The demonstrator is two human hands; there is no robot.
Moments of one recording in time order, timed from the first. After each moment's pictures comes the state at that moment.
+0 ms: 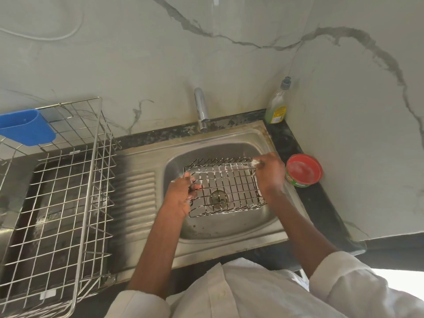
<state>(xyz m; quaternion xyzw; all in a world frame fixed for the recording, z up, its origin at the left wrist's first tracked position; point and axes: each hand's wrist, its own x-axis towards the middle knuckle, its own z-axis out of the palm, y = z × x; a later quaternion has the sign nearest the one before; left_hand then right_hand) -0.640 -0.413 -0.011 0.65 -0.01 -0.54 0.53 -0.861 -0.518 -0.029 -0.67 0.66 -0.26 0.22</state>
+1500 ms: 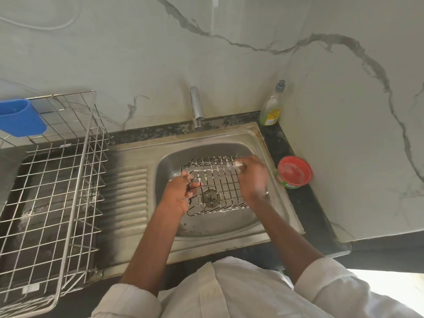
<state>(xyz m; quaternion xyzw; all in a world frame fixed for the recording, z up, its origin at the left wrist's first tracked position) -0.654 -0.418 -0.018 0.64 0.03 -0.55 0.53 -0.844 -0.501 -0.034 -0.70 0.61 -0.30 0.22</state>
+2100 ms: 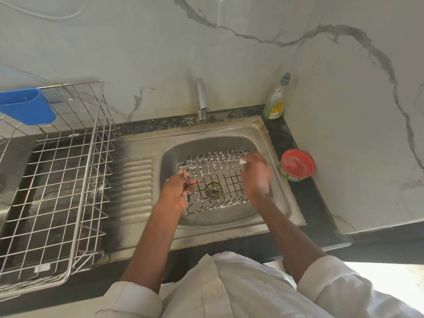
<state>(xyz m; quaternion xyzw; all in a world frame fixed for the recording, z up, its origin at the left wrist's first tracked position) -0.649 -0.388 -0.022 0.62 0.09 -0.54 0.56 -0.848 -0.484 -0.037 -0.72 0.62 -0.26 0.19</state>
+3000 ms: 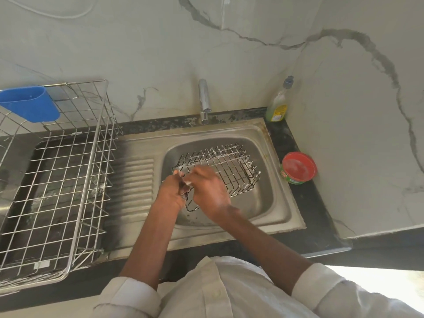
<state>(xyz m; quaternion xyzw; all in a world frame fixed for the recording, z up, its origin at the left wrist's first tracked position) -0.641 -0.390 -0.022 0.62 0.12 -0.55 0.55 -0.767 -0.409 -0.017 -0.88 0.34 -0.25 0.21</state>
